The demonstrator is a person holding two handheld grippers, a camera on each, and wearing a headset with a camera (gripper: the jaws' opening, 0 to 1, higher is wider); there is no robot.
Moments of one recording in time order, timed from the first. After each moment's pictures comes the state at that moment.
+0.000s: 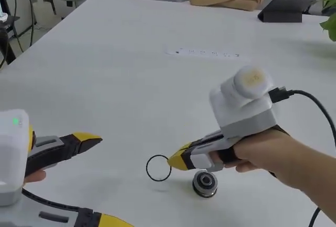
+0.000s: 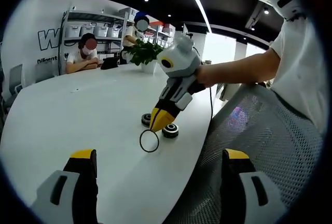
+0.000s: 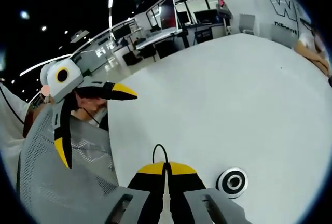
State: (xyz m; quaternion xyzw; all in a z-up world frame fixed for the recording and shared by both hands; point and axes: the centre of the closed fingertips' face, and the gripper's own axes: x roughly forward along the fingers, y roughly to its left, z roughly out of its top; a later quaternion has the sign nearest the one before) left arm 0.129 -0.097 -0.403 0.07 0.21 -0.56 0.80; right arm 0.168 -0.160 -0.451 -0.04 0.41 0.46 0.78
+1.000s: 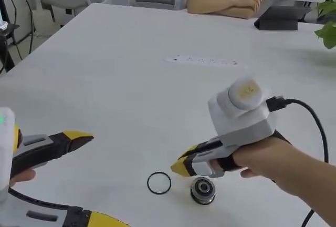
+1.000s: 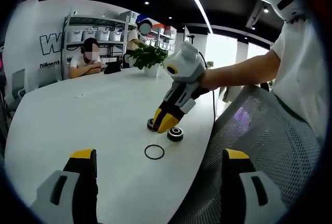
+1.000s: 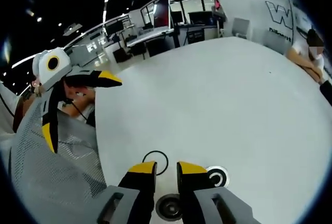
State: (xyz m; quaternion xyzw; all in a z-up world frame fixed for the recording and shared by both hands) left arm 0.138 -0.088 -0.390 0.08 0.19 -0.55 0.81; right arm 0.179 -0.183 -0.442 -0.08 0.39 0.42 0.81
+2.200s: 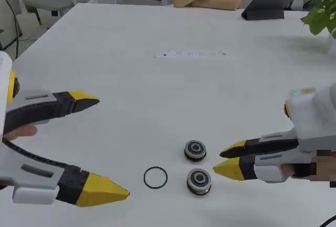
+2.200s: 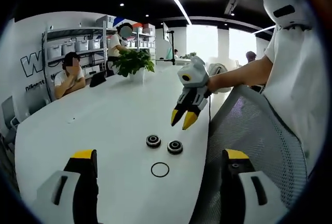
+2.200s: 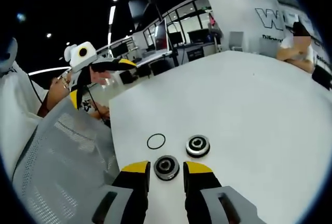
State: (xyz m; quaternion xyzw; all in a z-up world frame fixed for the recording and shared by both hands) left arm 0.154 -0.112 -0.335 0.16 0.16 -0.61 0.76; right arm 0.137 -0.249 -0.428 0.00 0.33 0.45 0.83
